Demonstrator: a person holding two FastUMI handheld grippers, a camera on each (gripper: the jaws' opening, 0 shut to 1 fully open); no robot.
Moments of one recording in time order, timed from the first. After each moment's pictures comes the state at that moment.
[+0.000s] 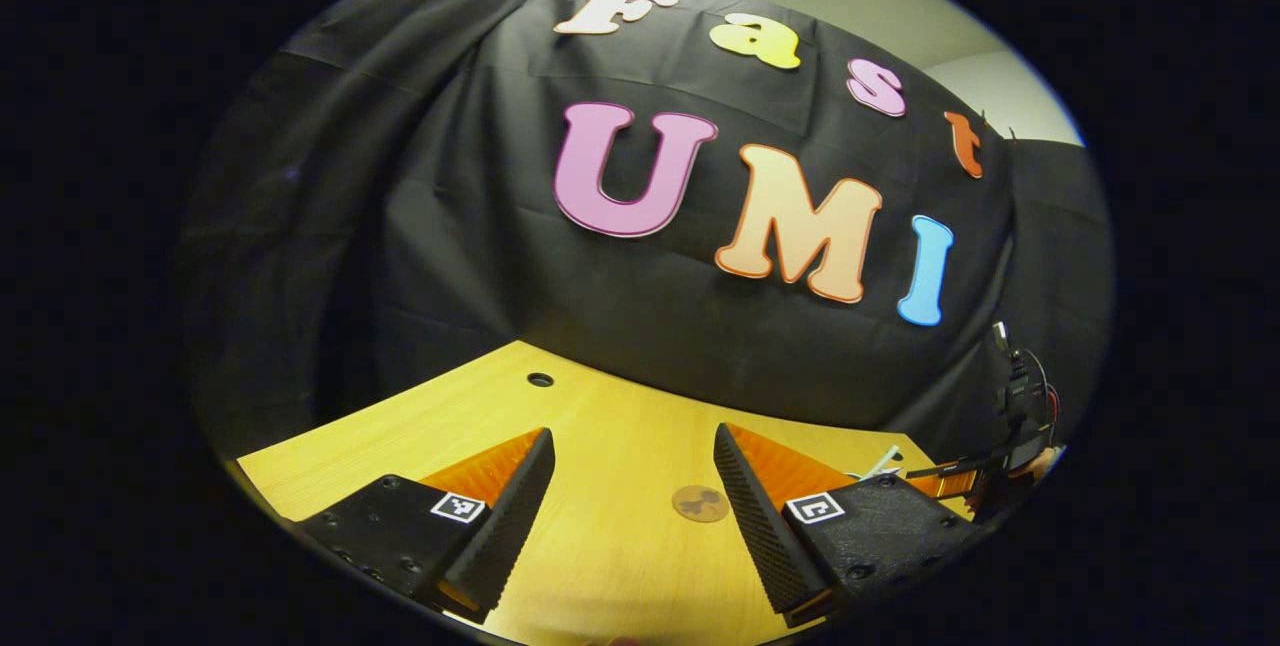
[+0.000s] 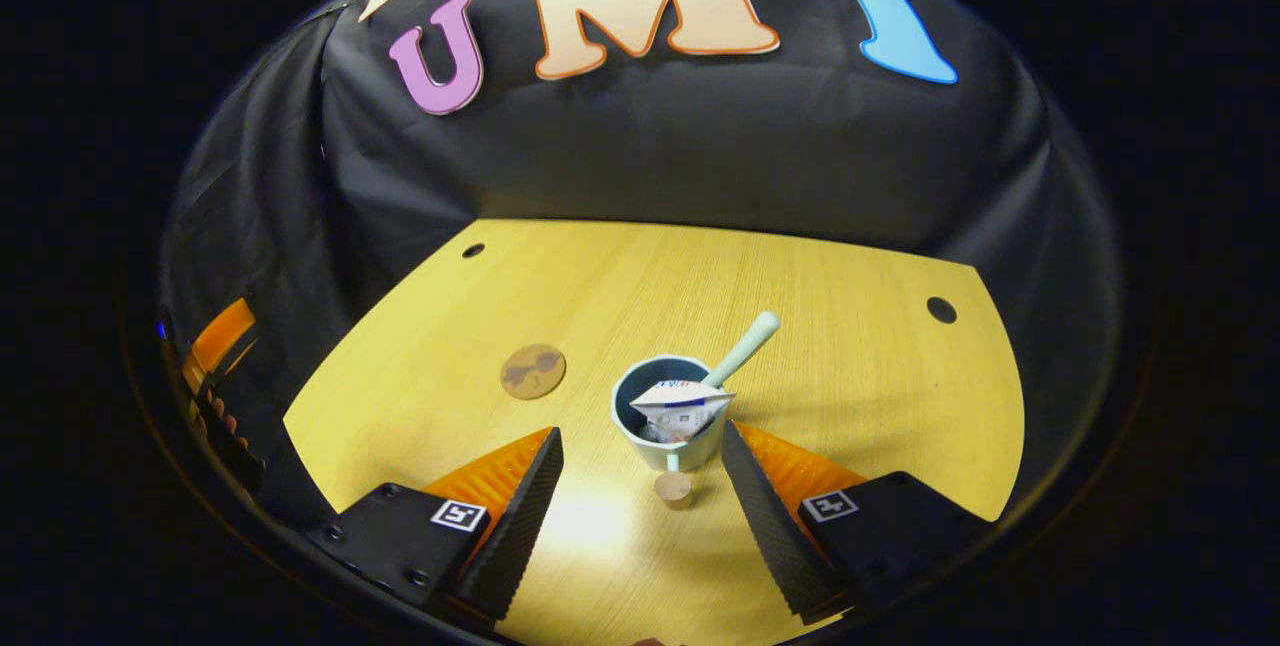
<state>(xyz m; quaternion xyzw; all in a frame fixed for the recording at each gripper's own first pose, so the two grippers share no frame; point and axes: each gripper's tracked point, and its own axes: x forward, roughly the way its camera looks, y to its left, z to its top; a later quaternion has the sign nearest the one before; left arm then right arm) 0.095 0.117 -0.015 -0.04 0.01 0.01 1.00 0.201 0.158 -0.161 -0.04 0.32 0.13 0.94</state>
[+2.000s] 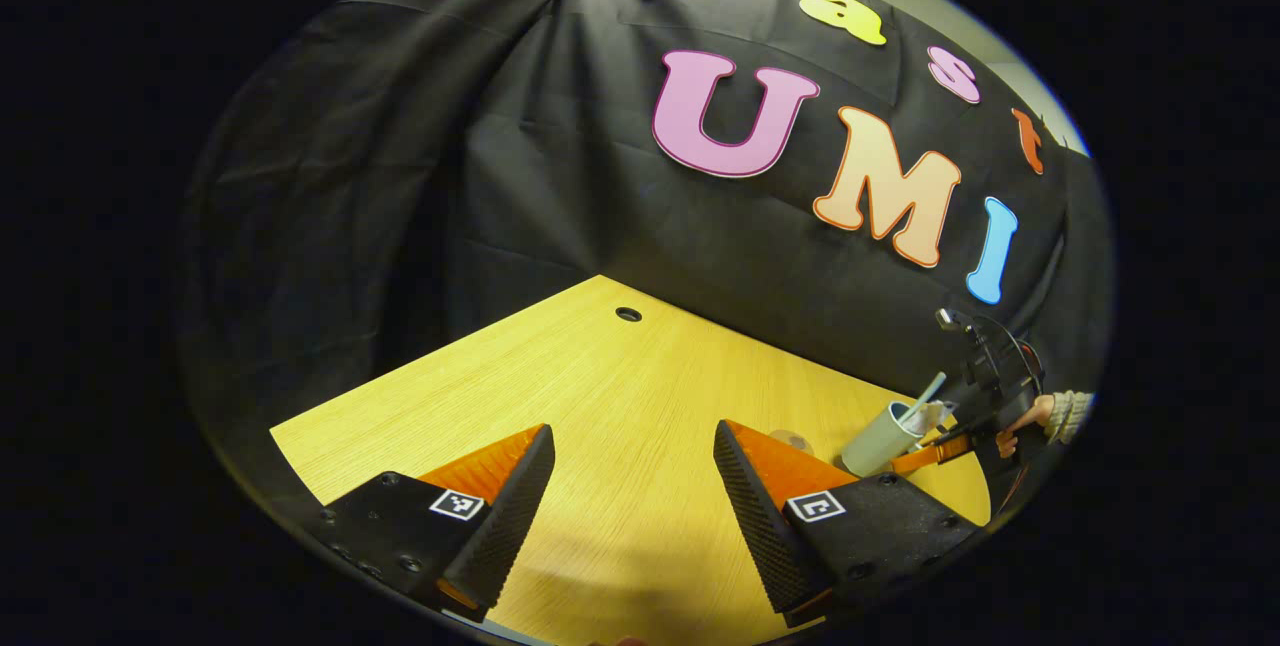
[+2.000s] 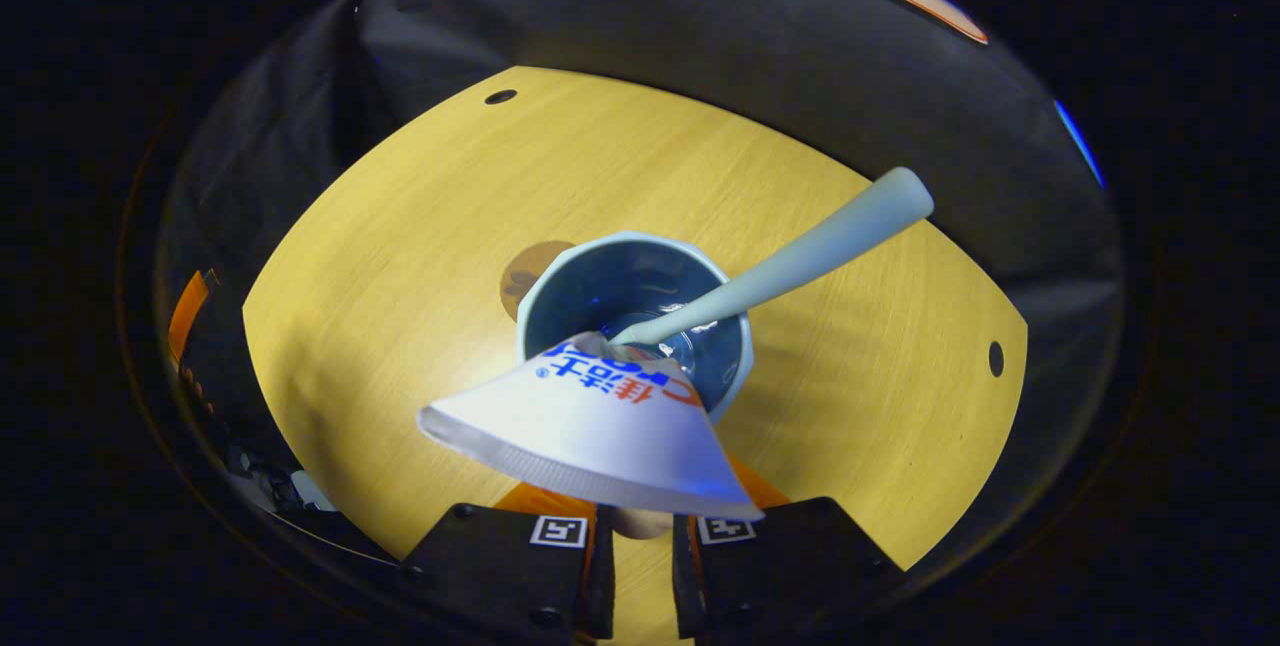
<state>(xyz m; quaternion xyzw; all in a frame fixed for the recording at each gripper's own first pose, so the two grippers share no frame) 0.069 0.204 -0.087 -0.08 0.11 0.06 0.99 0.241 0.236 -0.216 -0.21 0.46 0.17 0.85</state>
